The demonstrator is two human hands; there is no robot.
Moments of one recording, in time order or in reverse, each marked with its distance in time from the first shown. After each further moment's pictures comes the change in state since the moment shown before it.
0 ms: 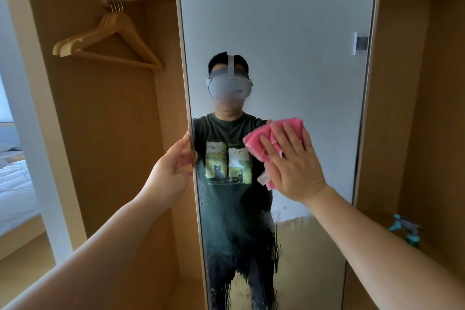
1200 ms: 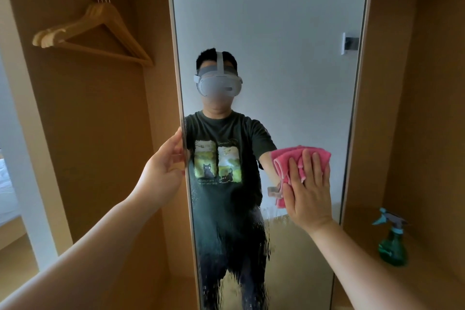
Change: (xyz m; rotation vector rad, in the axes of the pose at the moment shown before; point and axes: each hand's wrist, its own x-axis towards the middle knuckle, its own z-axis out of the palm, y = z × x) left_hand 0.006 -0.017 0.000 -0.021 0.008 0.055; right_hand -0.088 -0.014 0.007 0.056 -0.108 0.381
